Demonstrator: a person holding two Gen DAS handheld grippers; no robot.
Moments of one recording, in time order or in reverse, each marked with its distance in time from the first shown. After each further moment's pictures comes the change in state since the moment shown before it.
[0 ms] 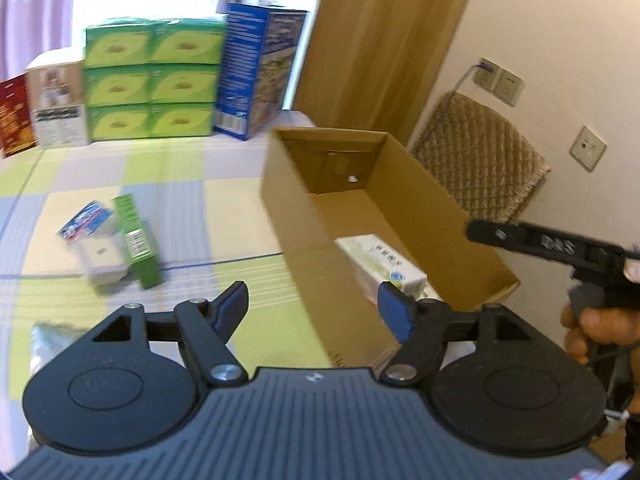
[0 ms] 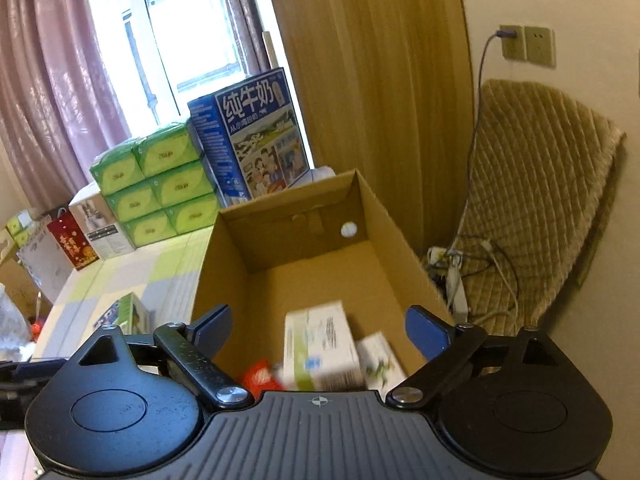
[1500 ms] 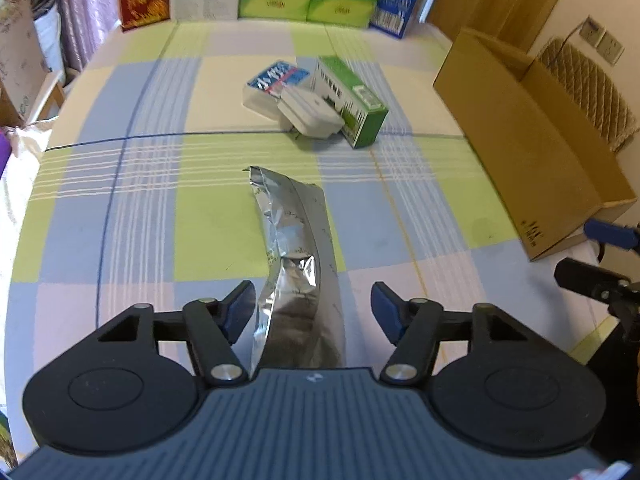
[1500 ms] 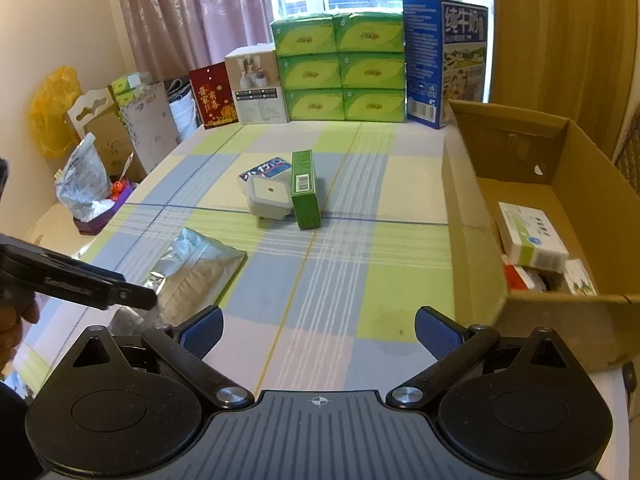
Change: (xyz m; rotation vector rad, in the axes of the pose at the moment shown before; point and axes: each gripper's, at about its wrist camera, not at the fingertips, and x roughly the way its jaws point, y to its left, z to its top) left arm -0.028 0.191 -0.076 -0.080 0.271 0.170; right arm 0.022 0.178 -0.120 -0.331 0.197 0.221
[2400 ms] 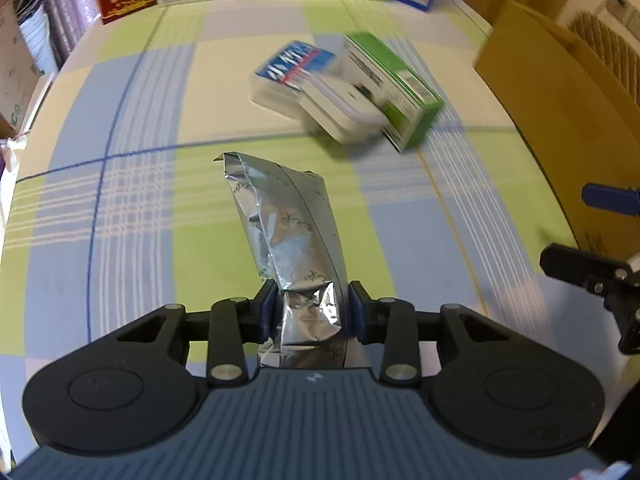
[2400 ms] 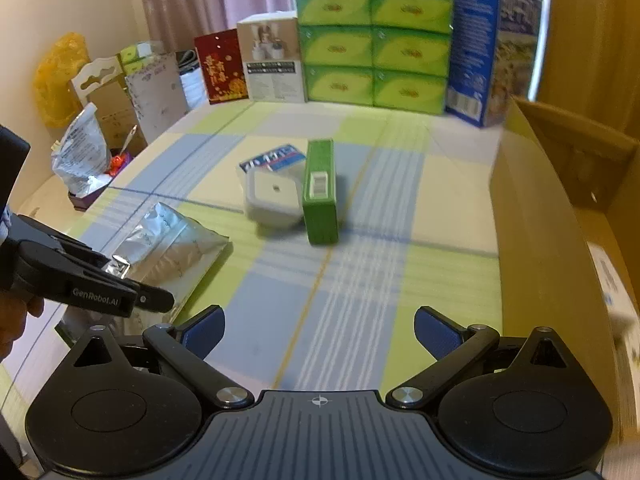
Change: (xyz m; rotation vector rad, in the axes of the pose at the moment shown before) left arm 0.069 0.023 0.044 0.025 0.051 0.047; right arm 0.091 0.003 0.036 -0.090 0.049 0.029
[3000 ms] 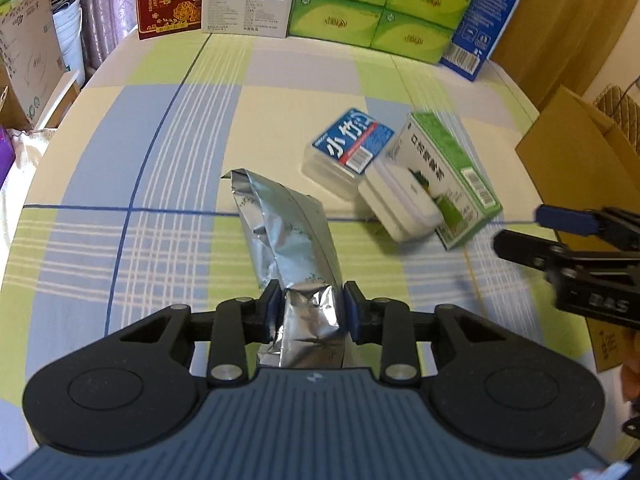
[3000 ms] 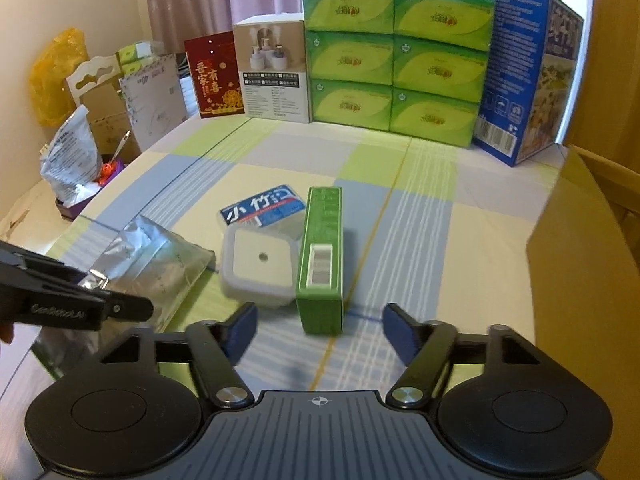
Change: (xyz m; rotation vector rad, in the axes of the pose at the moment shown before) left arm 0.014 0.036 0.040 -0.124 -0.115 -0.002; right arm 0.079 -0.005 0.061 -0.044 -0.016 0.000
